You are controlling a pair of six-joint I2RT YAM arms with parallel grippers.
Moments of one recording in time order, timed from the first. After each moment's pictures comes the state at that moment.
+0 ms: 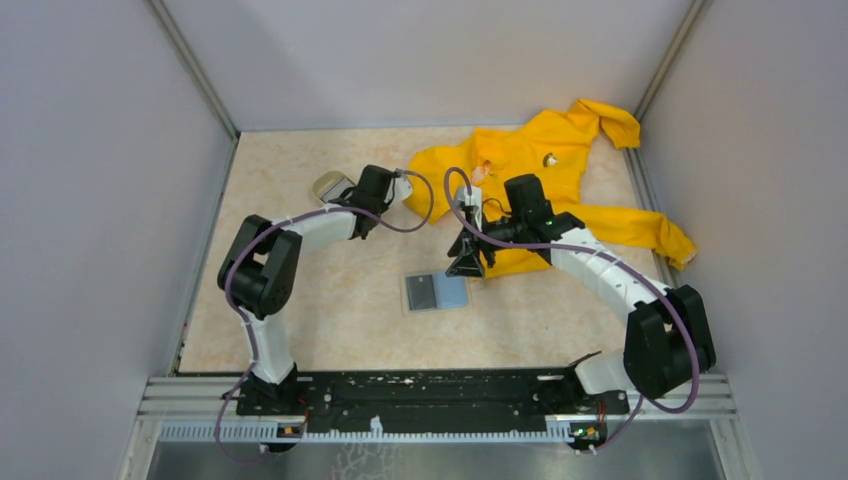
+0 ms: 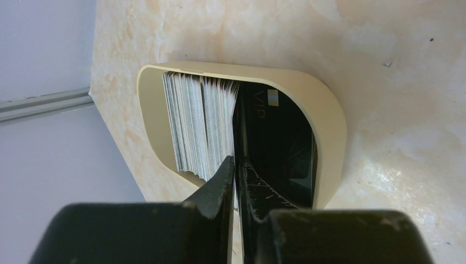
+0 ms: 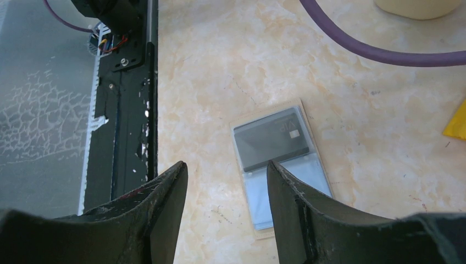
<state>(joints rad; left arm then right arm) -0.49 1.91 1.20 -0.05 -0.52 0.69 0.44 1.36 0.96 -0.37 -1.01 -0.39</state>
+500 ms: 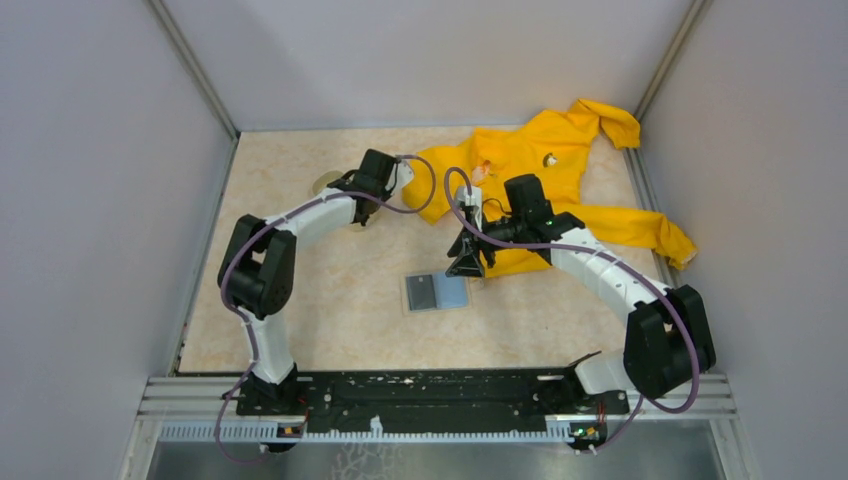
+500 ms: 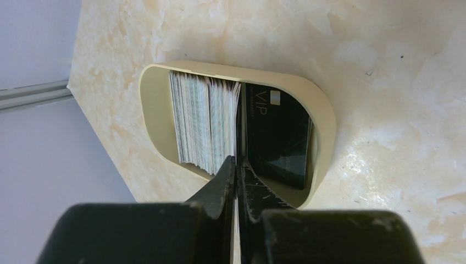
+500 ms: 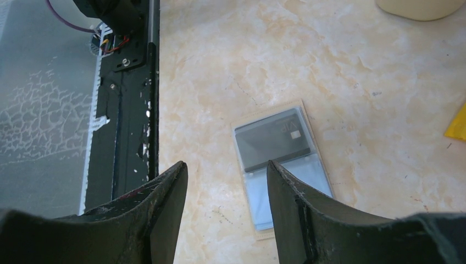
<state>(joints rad) -0.49 1.91 1.36 -0.30 -0.47 0.56 0.44 1.36 0.96 -0.37 -1.02 -0.39</state>
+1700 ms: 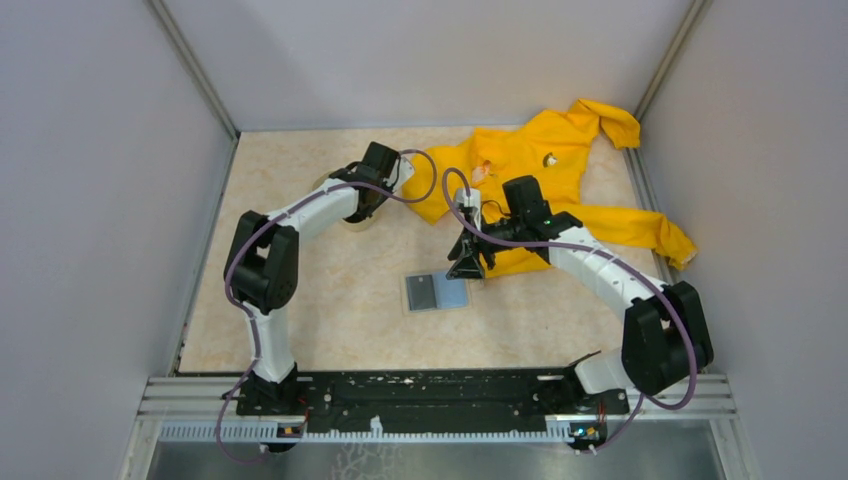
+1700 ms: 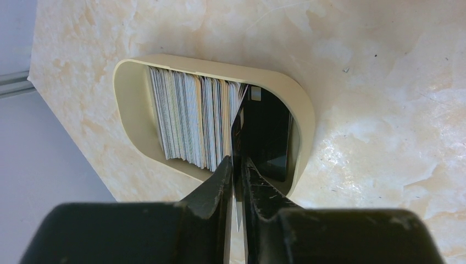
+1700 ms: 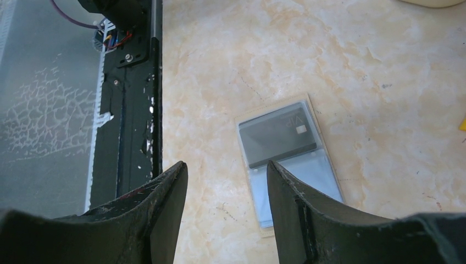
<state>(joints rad) -0.49 1.96 1.49 -0.49 -0.41 0.46 0.44 1.38 0.96 -0.39 -1.02 -0.39</state>
